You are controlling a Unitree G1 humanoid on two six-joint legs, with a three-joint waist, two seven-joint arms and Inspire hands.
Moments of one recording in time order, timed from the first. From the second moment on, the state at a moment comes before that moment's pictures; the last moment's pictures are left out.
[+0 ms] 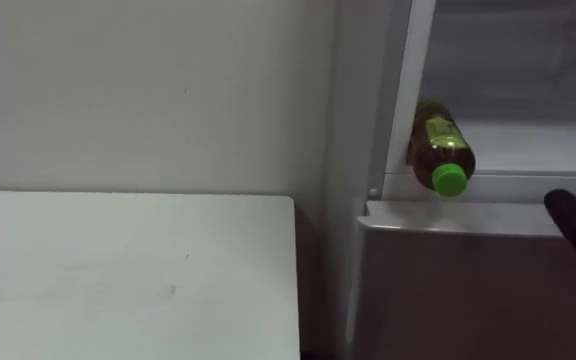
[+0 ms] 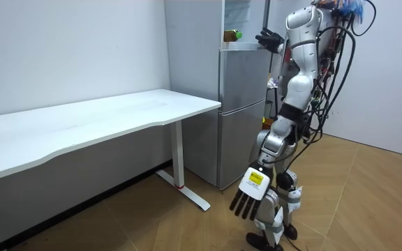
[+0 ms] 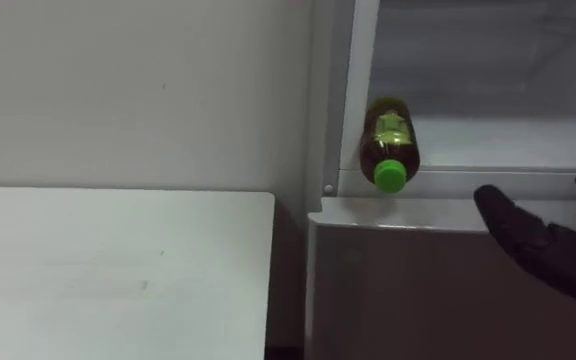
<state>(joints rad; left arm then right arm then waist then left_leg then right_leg) 0.38 0.20 0.21 1.03 0.03 0.05 0.15 0.18 -0.35 -0.29 -0.50 0.54 -0.04 -0.33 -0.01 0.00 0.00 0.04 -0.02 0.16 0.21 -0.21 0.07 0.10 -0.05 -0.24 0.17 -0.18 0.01</state>
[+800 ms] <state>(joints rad) 0.32 0.19 0.10 1.12 -0.05 -0.03 0.17 0.43 -0.25 -0.13 0.03 0.16 -0.14 -0.60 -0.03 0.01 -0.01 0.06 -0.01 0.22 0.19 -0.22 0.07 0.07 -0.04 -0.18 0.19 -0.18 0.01</state>
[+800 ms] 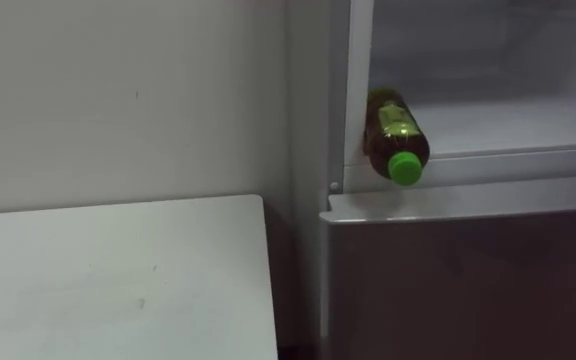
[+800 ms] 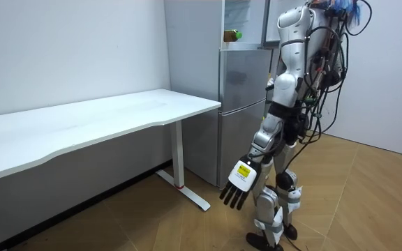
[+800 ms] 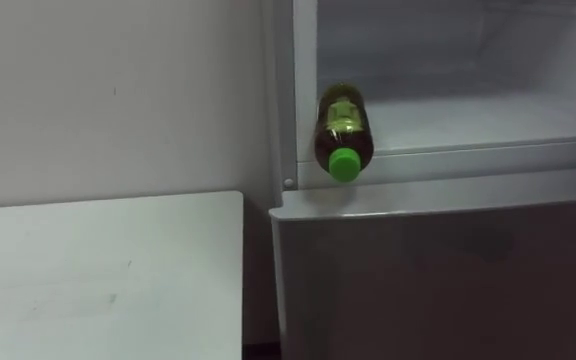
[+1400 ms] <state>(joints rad) 0.33 0.21 0.11 1.11 -0.13 -0.03 0.17 0.37 -0.24 -0.20 0.48 0.78 -0.16 -0.64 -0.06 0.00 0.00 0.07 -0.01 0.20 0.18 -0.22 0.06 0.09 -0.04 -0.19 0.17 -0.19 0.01</state>
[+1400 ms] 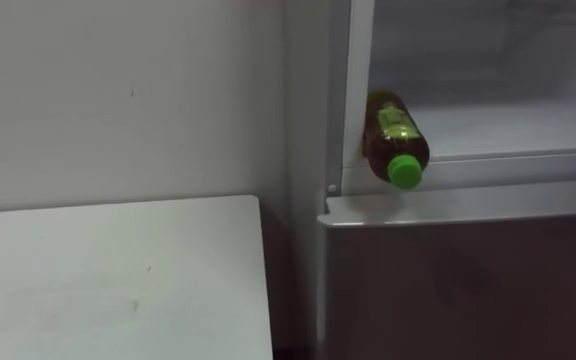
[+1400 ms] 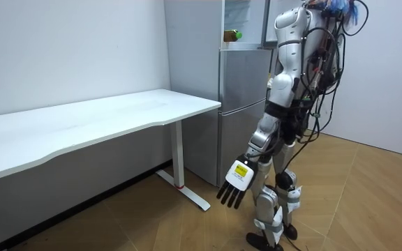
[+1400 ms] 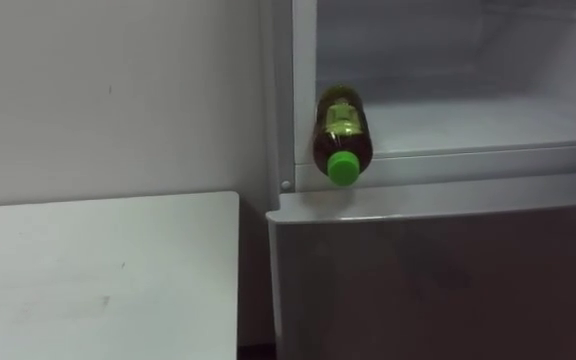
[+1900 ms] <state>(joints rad) 0.34 0.23 0.12 1.11 -0.12 -0.01 0.17 0.33 -0.23 -0.35 0.52 1.54 -0.19 -0.67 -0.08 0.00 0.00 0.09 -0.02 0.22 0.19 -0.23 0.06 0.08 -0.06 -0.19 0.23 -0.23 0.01</state>
